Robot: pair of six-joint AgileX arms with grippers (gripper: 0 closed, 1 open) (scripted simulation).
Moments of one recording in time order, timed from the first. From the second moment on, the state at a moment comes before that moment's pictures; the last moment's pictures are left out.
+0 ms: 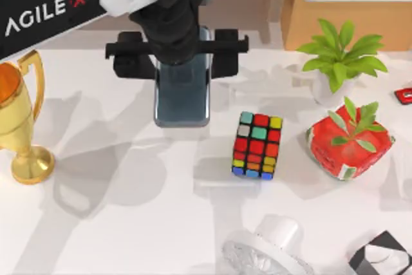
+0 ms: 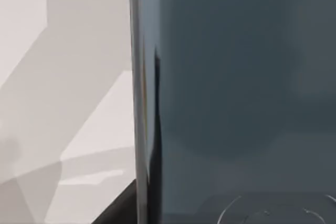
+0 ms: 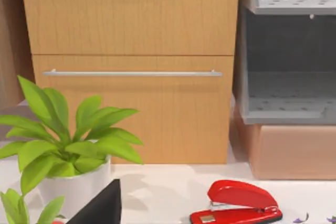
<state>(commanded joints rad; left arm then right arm) -0.61 1.98 1.70 -0.96 -0.12 -0.53 0.00 0.00 0.00 0.00 0.00 0.00</state>
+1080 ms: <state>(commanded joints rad) -0.55 2.17 1.53 -0.92 0.00 -0.52 0.00 0.00 0.00 0.00 0.00 0.00</state>
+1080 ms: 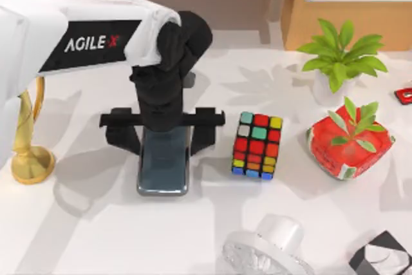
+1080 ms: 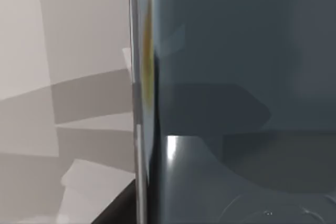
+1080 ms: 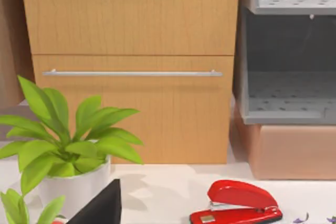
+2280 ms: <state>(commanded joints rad) -0.55 2.17 1.53 -0.92 0.00 -0.52 0.00 0.00 0.00 0.00 0.00 0.00</state>
